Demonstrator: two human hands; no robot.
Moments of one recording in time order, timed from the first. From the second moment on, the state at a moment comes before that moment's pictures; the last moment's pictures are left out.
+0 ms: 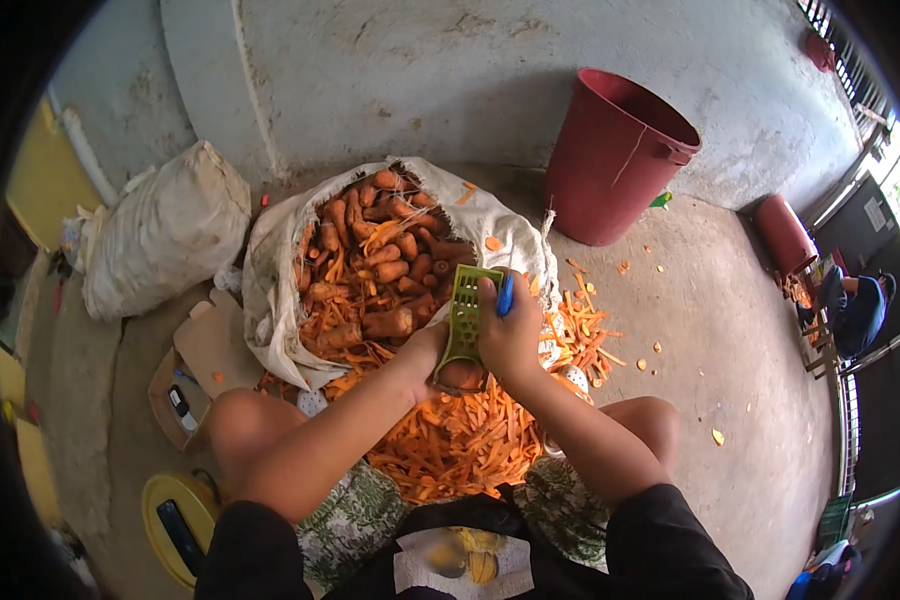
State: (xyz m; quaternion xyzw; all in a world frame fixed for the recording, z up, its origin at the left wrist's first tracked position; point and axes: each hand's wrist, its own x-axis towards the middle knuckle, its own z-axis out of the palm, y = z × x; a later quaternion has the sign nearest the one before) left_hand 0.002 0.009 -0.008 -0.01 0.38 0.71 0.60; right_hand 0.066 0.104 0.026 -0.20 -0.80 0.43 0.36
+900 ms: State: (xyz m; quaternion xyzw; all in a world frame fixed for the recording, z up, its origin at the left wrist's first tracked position) left_hand 0.007 0.000 -0.002 0.04 0.37 0.69 0.63; right_hand 0.060 0.129 0.011 -0.26 -0.77 0.44 0.39
